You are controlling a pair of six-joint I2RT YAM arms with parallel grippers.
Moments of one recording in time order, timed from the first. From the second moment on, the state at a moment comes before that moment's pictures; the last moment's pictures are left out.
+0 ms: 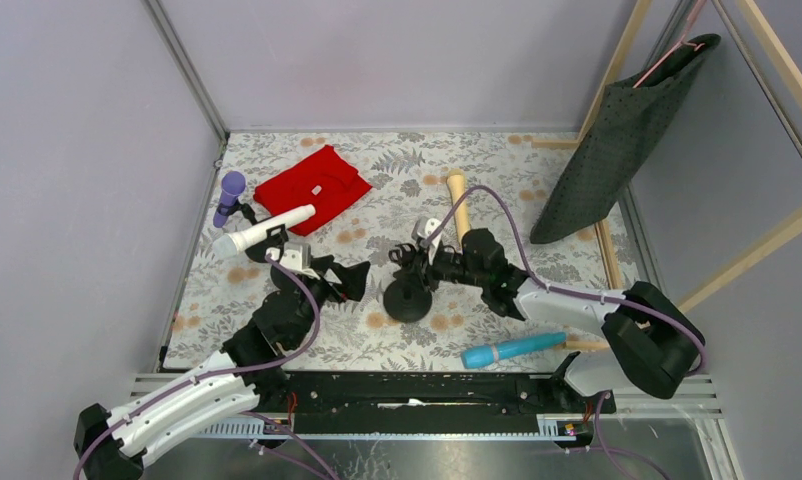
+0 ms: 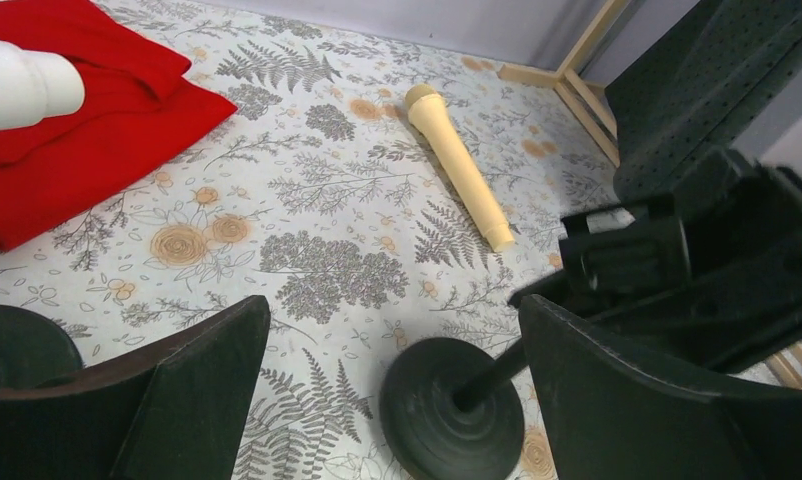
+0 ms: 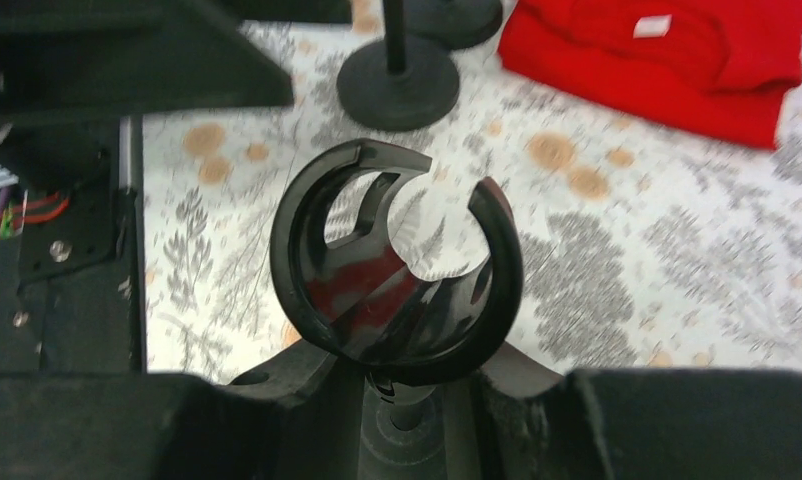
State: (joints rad) left arm -0.88 0.48 0.25 0.20 -0.47 -0.42; right arm 0.79 1.41 0.65 0.56 -0.46 -0.04
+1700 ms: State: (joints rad) left arm -1.10 1.09 0.05 1.08 -0.26 -0.19; right arm 0.82 0.82 0.61 -0.13 0.47 0.43
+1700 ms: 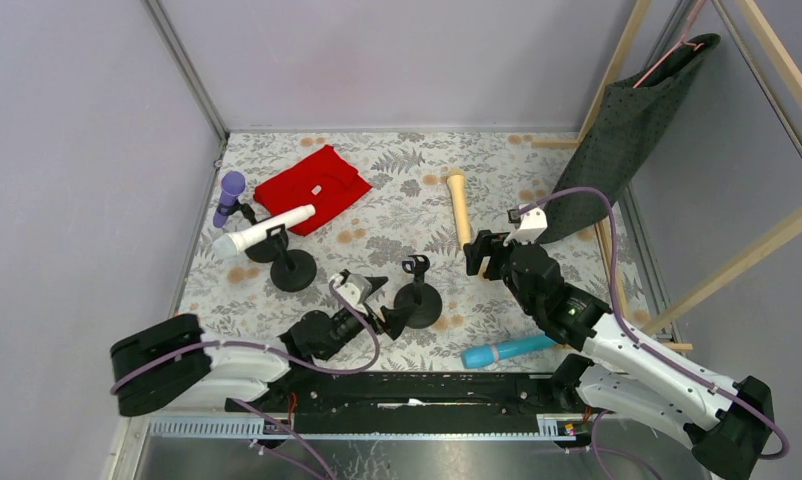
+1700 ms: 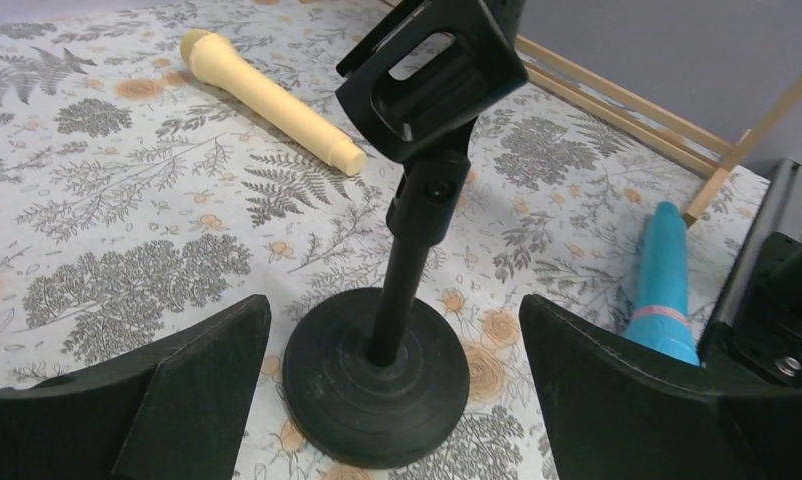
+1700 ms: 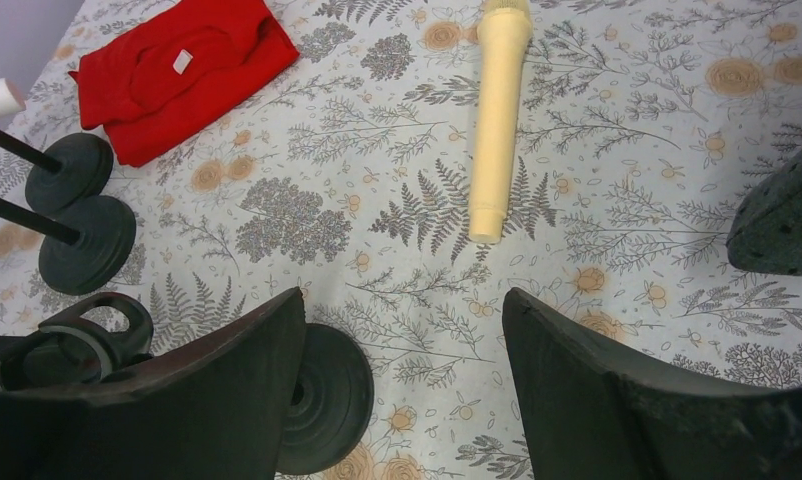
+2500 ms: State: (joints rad) left arm -1.12 1.56 0.25 1.47 -0.35 -0.11; right arm 0.82 0.80 0.61 -0.14 0.47 0.38
